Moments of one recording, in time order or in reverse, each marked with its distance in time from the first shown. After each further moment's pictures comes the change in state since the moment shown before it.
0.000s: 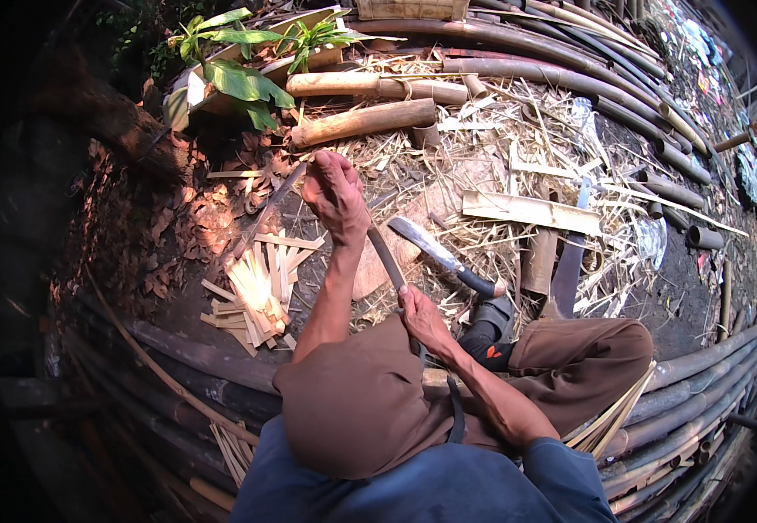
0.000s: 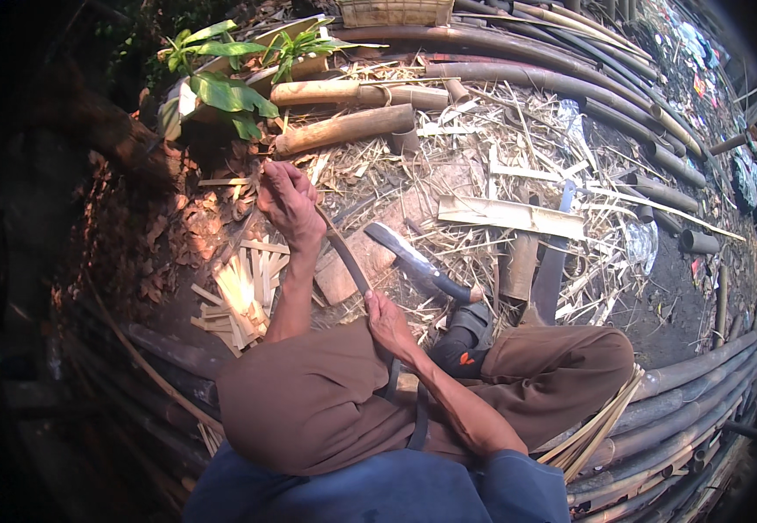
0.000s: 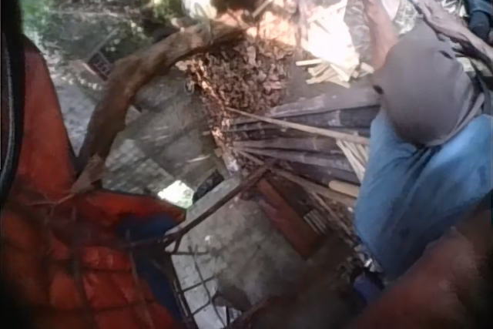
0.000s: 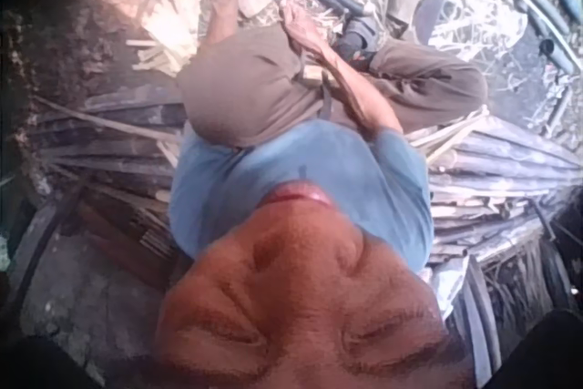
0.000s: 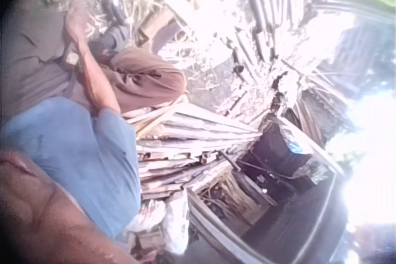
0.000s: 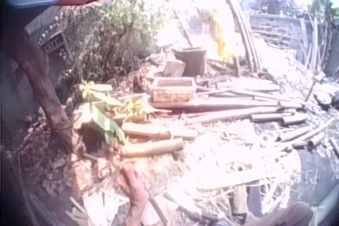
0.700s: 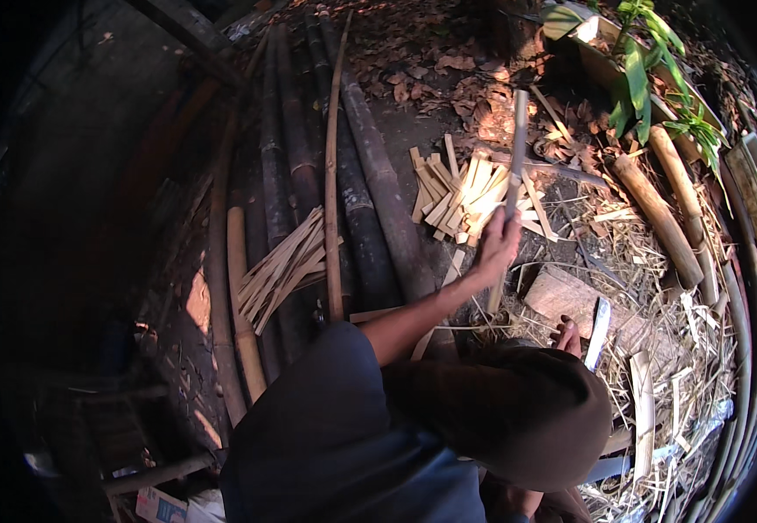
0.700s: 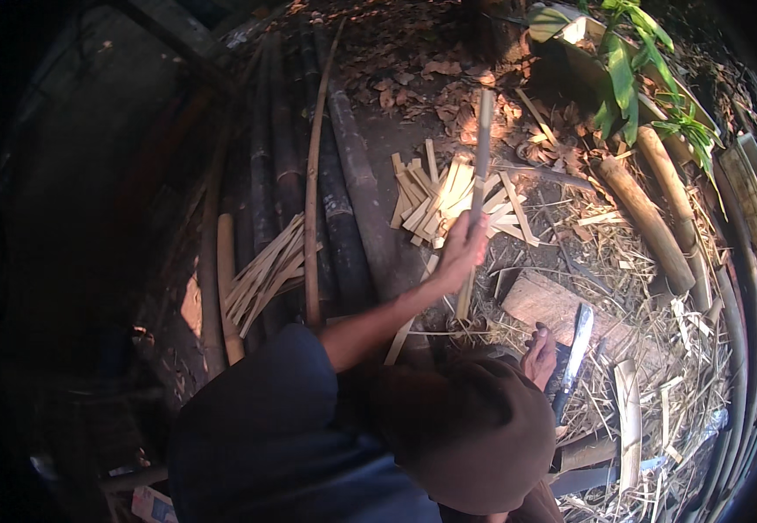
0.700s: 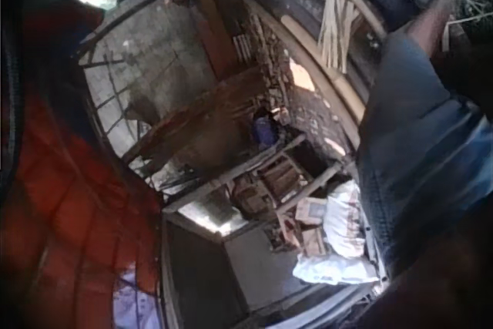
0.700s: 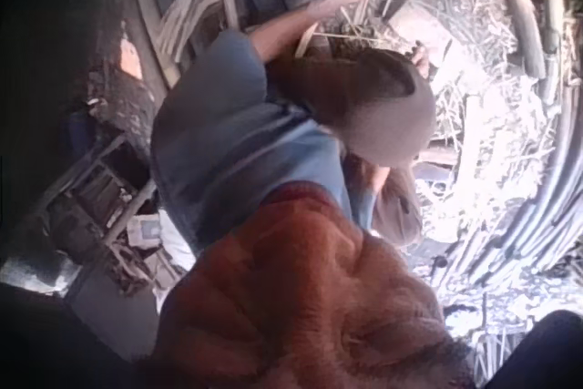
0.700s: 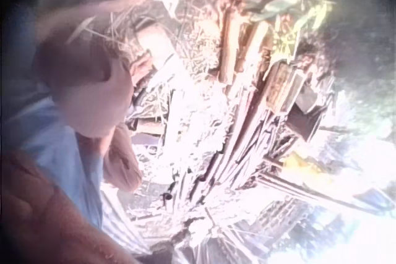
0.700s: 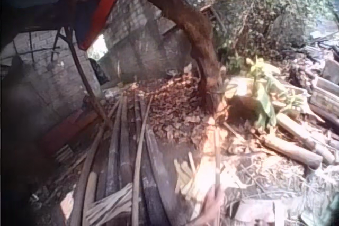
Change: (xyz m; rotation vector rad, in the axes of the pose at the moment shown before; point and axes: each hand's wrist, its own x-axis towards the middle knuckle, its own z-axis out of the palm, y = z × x) left_hand -0.078 0.015 -0.217 0.308 0.401 -0.392; right_hand 0.078 0.056 0.010 -0.126 -0.245 -0.054
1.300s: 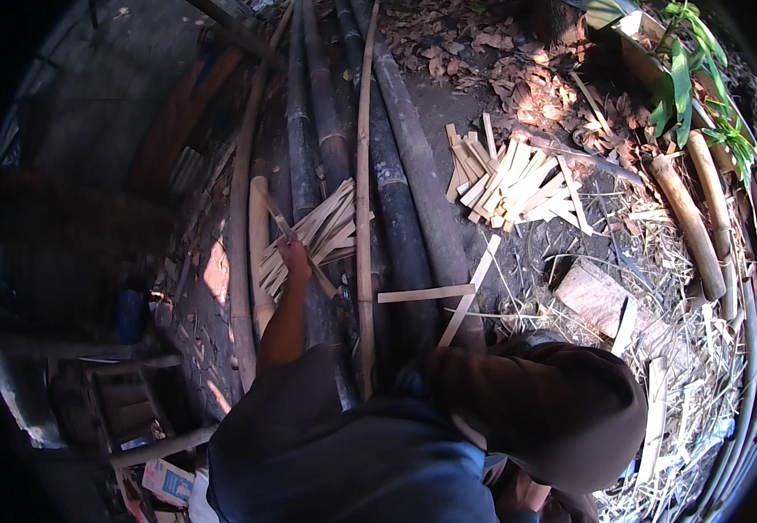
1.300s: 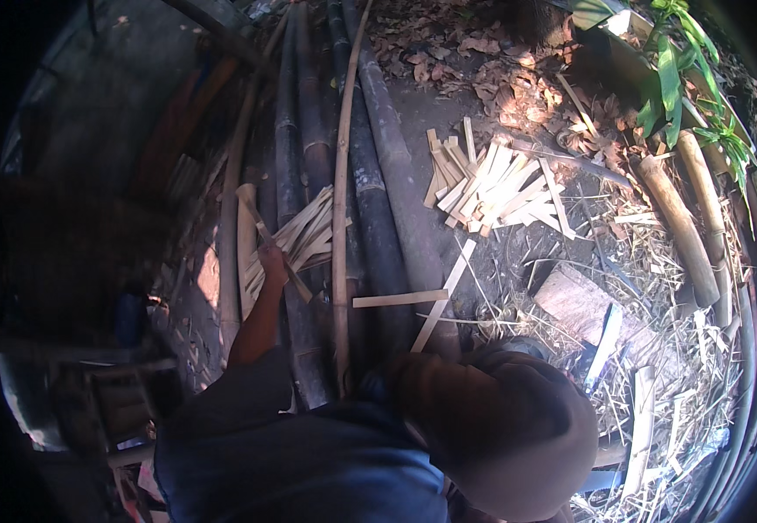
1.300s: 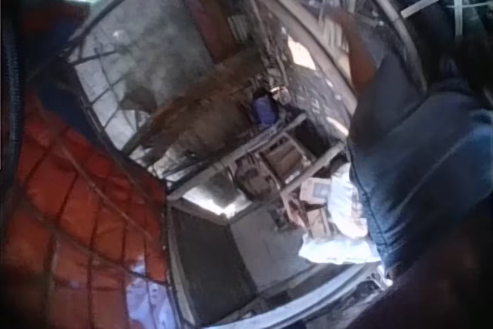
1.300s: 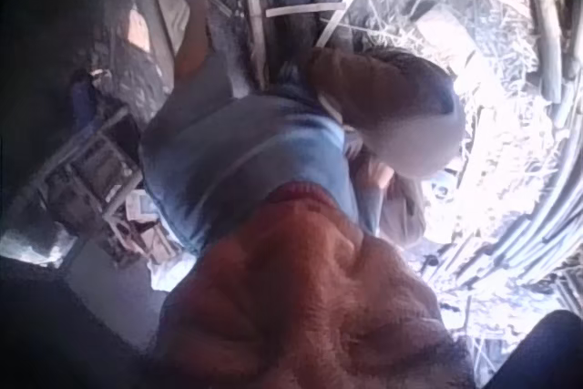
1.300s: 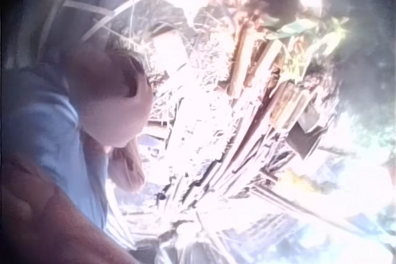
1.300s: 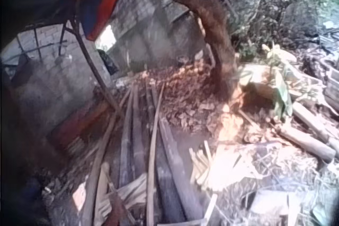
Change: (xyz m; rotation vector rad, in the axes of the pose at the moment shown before) left_hand -0.156 -0.028 -0.480 0.190 1.172 0.002; right_hand -0.218 0.111 -0.113 -0.459 0.647 0.453
